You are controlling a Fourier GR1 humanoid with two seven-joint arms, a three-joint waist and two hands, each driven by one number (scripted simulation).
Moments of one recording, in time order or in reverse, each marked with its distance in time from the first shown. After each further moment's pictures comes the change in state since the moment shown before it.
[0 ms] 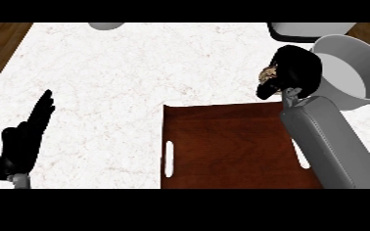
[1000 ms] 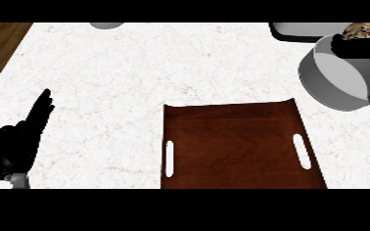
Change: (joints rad) left arm -0.003 -0.014 0.018 -0.025 -0.014 -0.018 0.033; right arm 0.000 -0.180 -0.354 -0.203 0.048 -0.157 -0.118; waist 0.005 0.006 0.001
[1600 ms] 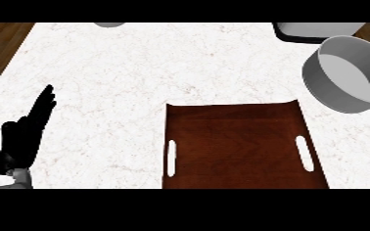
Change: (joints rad) left arm -0.031 -0.006 0.008 0.014 -0.012 -0.022 -0.007; right arm -0.113 -0.140 -0.196 0.514 -0.101 -0.167 -0.383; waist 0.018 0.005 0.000
